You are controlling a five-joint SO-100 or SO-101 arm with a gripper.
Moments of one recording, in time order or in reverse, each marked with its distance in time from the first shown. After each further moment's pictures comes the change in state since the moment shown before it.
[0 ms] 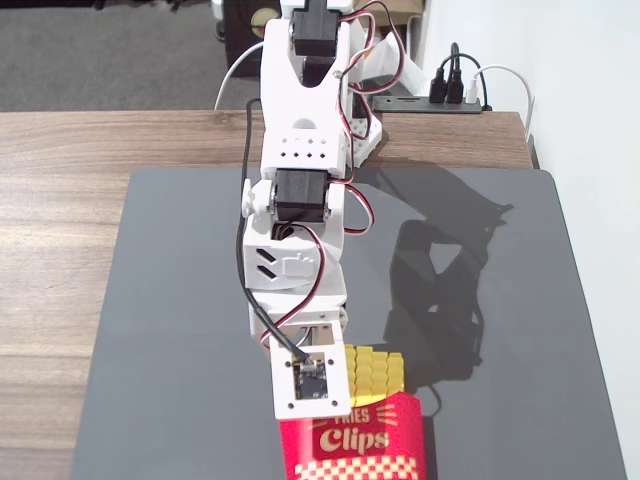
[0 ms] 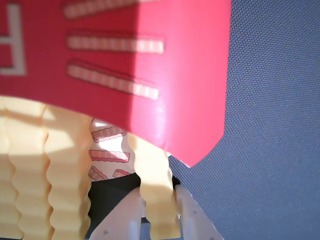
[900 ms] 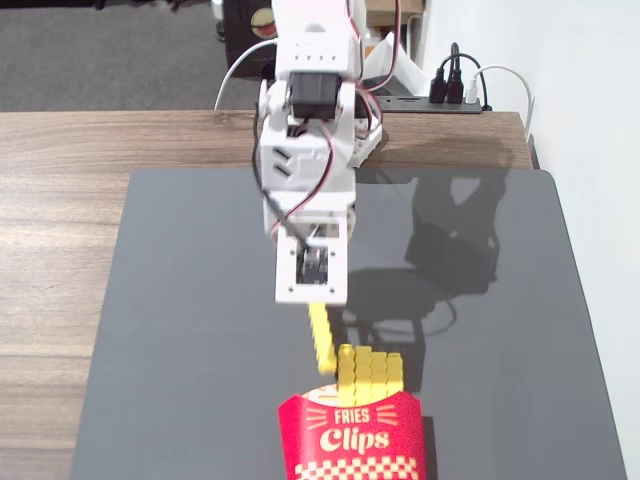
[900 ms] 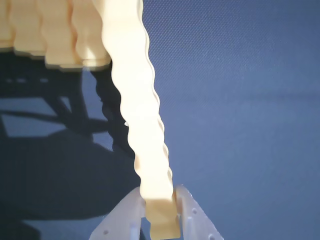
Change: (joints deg) arm -1.3 43.2 48.5 -5.1 9.1
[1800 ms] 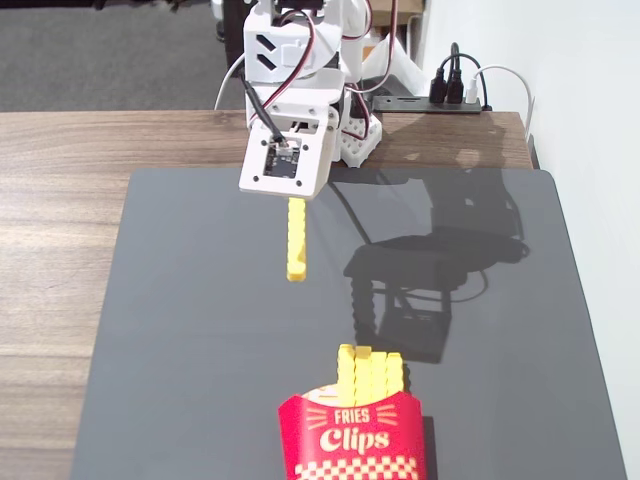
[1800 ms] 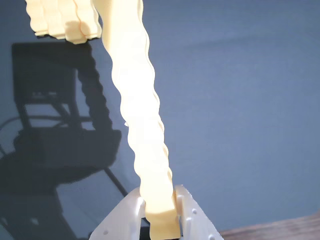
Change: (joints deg) arm 5.0 16.6 -13.3 29.4 2.5
